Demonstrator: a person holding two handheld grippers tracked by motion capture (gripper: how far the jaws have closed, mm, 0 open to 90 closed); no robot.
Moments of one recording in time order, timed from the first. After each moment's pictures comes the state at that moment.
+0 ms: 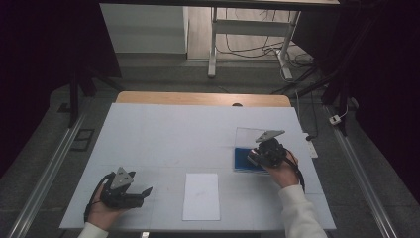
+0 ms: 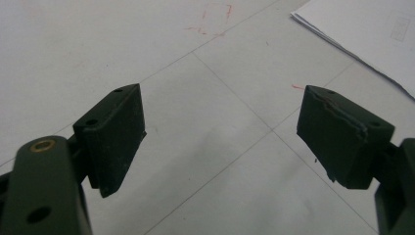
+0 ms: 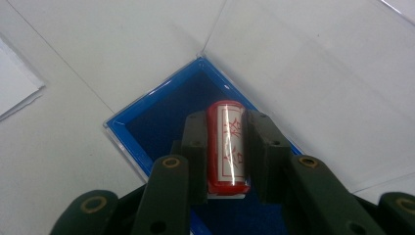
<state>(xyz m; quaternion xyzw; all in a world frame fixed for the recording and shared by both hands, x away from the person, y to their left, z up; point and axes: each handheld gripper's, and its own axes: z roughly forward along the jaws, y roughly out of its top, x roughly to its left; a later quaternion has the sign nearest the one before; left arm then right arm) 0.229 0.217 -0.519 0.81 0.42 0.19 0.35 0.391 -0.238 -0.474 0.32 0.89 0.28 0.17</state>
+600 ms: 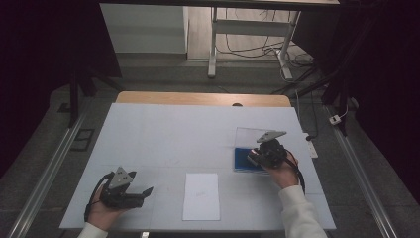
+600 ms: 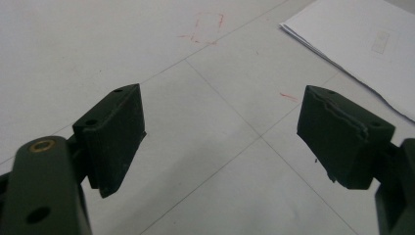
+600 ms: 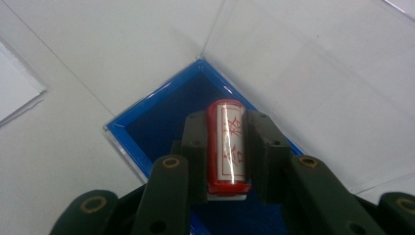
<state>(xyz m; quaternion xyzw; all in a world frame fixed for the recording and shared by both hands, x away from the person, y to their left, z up) 0.228 0.216 -0.516 0.81 0.42 0.18 0.37 0.390 -0.240 -0.477 0.33 0.88 0.29 0.18</state>
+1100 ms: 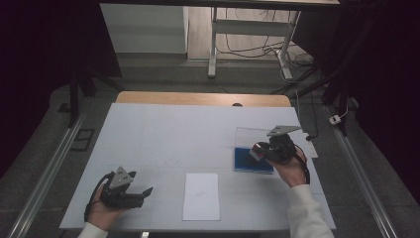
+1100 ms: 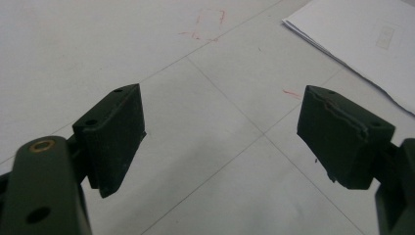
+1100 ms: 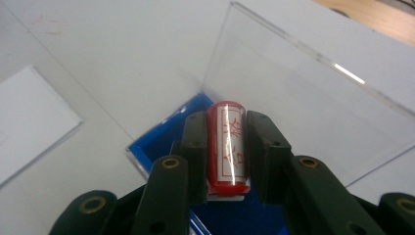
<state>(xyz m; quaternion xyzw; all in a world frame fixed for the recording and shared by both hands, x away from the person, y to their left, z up) 0.229 0.217 -0.517 0.81 0.42 0.18 0.37 0.386 -0.255 -0.443 0.33 0.86 0.35 0.16</state>
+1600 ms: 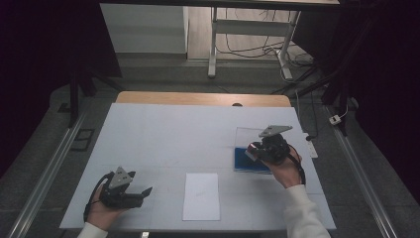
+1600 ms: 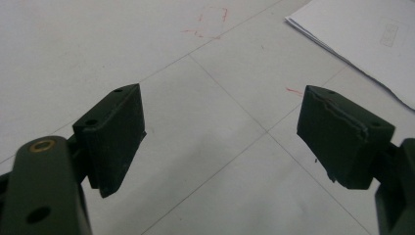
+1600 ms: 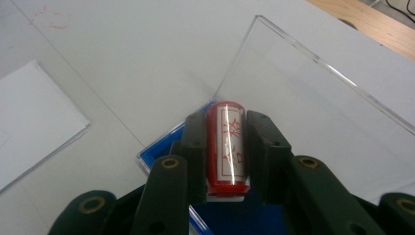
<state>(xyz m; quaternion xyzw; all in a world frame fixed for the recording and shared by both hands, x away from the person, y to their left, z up) 0.229 0.219 -0.518 0.81 0.42 0.18 0.36 0.383 -0.235 -0.442 0.31 0.87 0.33 0.18</state>
